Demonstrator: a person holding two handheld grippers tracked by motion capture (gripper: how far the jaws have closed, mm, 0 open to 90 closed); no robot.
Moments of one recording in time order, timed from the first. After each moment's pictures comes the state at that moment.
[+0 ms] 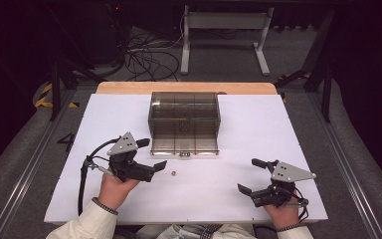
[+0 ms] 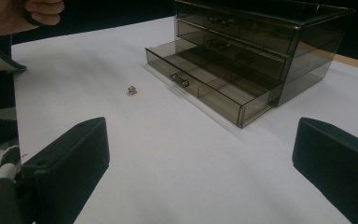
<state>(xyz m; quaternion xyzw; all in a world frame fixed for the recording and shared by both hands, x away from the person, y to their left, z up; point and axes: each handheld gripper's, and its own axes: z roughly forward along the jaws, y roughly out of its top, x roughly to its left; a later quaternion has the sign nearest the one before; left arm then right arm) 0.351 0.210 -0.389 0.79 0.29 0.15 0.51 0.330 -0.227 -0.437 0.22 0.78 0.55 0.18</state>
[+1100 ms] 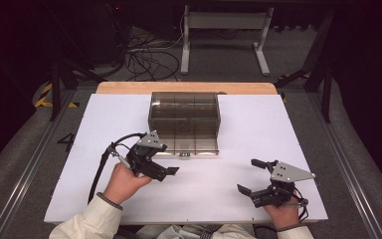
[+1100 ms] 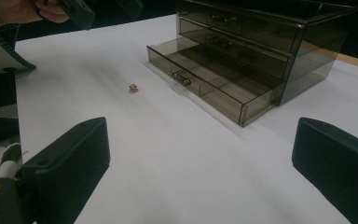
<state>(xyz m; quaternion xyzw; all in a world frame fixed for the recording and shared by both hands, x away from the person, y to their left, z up) 0.377 0.168 -0.389 0.88 0.24 0.07 0.40 0.330 -0.227 -0.437 0.22 0.78 0.55 0.17</state>
